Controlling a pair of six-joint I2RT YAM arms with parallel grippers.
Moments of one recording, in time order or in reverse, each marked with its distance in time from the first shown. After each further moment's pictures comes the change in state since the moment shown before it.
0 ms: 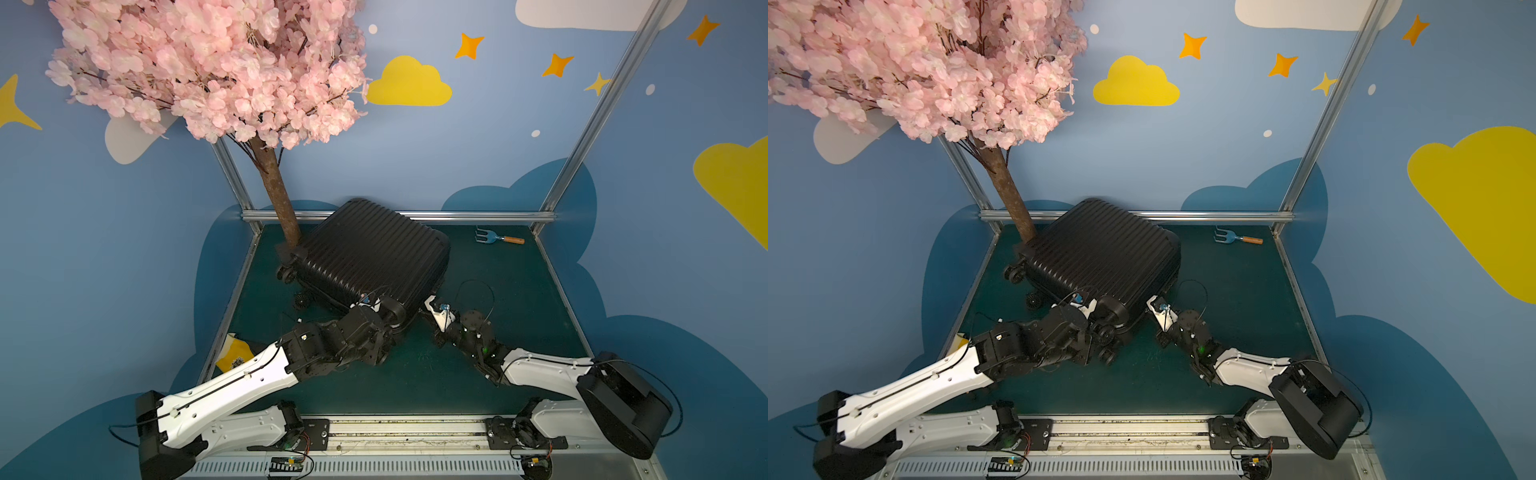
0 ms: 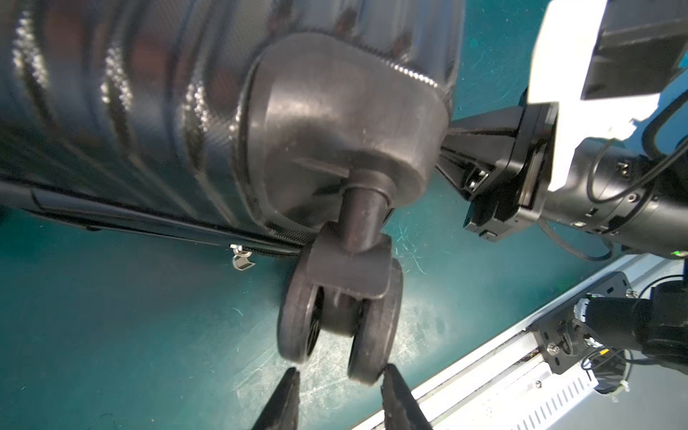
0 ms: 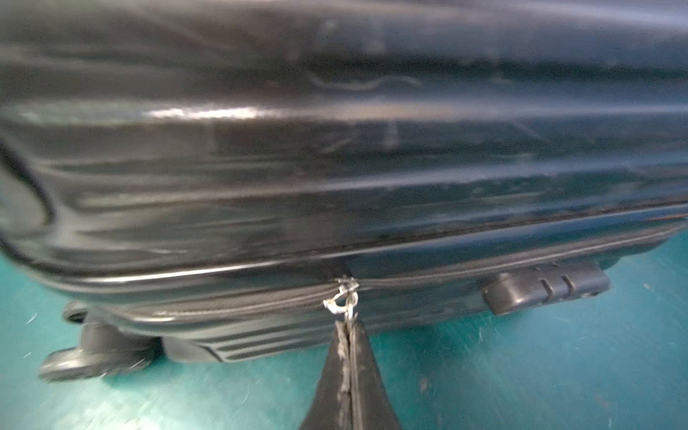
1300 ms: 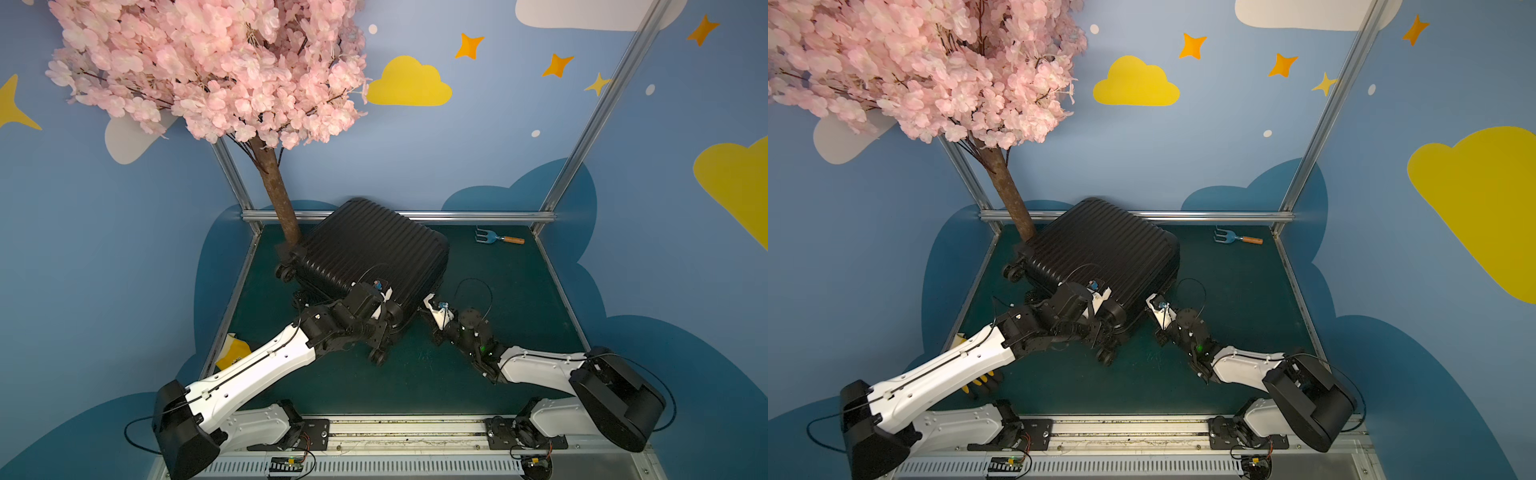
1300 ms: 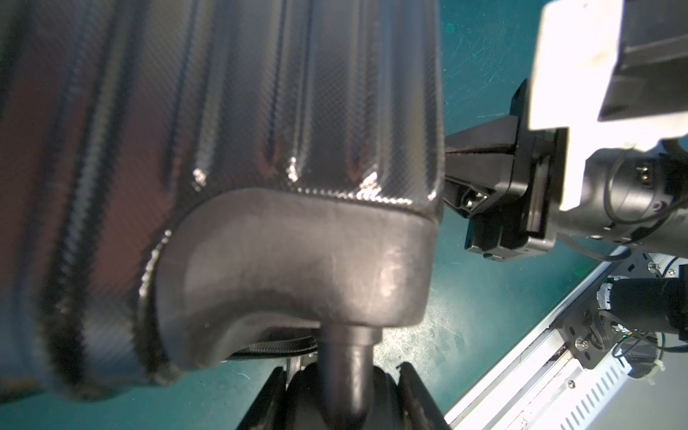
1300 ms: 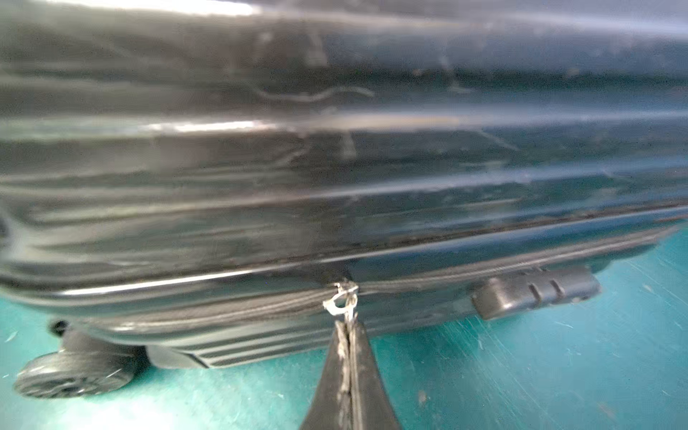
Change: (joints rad) left arm 0.178 0.134 0.005 0.159 0.202 0.302; right arm 0.000 0.030 0.010 0.025 0.014 0.014
